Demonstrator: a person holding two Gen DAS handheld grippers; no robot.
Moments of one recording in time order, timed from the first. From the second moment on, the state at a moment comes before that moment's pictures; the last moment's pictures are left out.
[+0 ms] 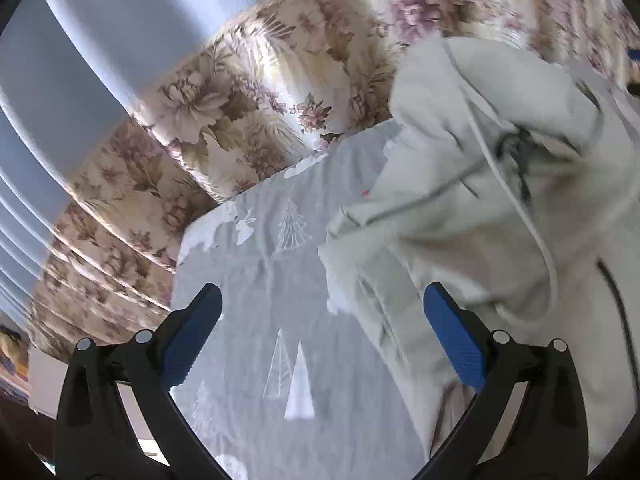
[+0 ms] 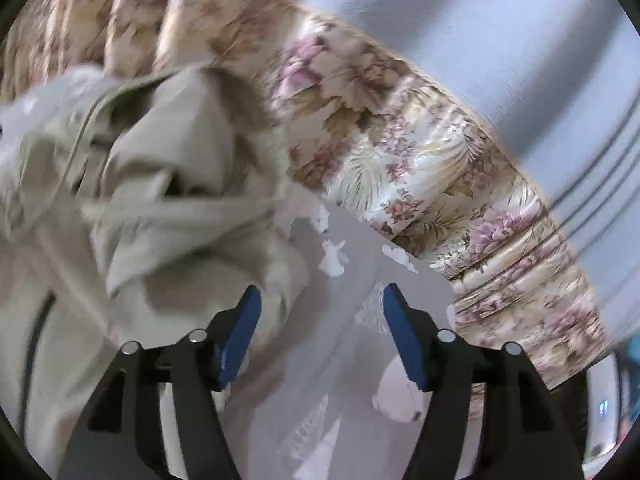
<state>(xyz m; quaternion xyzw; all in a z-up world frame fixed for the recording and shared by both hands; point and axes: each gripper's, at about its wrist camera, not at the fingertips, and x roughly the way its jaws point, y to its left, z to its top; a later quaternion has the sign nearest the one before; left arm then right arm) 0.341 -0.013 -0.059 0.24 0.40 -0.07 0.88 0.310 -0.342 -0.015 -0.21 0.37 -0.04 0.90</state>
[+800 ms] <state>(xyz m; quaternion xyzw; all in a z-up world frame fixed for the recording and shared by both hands) 0.546 -0.206 -0.053 0.30 0.43 -0.07 0.85 0.446 -0.353 -0.097 0.09 0.54 0.06 0.84</state>
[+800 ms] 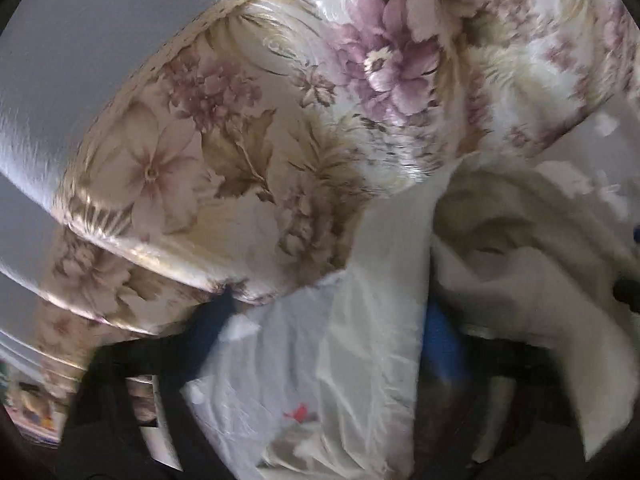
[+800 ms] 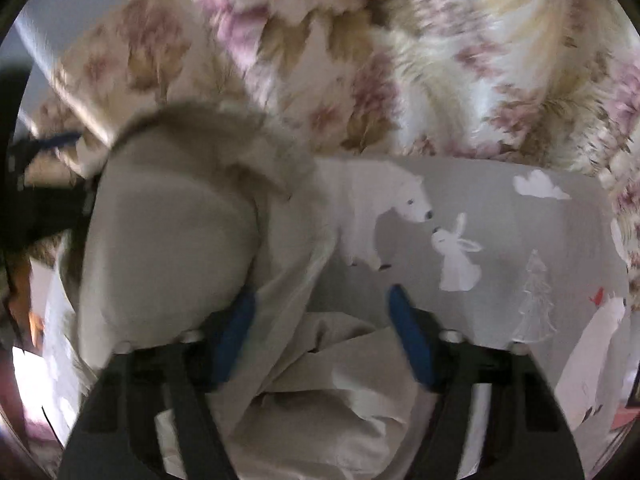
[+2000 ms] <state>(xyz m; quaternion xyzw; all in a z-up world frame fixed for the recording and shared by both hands) 0.223 0.044 -0.079 0.13 0.45 -0.11 0.88 0.132 -0.261 -0.076 -0.23 0.48 0.34 0.77</state>
